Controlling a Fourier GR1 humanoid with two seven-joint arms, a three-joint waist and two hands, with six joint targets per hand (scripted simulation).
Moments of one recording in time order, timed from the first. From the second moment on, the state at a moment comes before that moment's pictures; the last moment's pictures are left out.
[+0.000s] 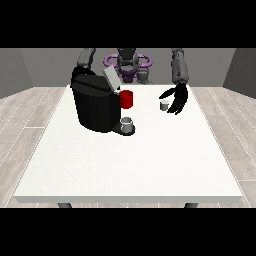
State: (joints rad) left arm -0.47 0.36 0.03 -0.75 -0.46 -0.02 -0.16; right arm -0.19 -0.04 -0.04 -1.39 0.02 -0.14 -0.05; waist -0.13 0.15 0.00
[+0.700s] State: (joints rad) left arm -0.53 0.35 0.03 -0.63 -0.59 0.18 -0.26; right arm -0.20 -0.03 -0.05 -1.41 -0.01 -0.15 -0.04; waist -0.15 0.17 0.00
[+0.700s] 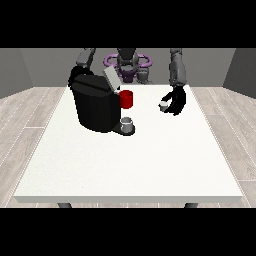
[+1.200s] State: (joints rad) left arm -0.58 0.35 0.00 -0.61 -0.65 0.12 -0.27; right arm -0.22 -0.04 -0.07 -1.34 -0.04 -0.15 -0.05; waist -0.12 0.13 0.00
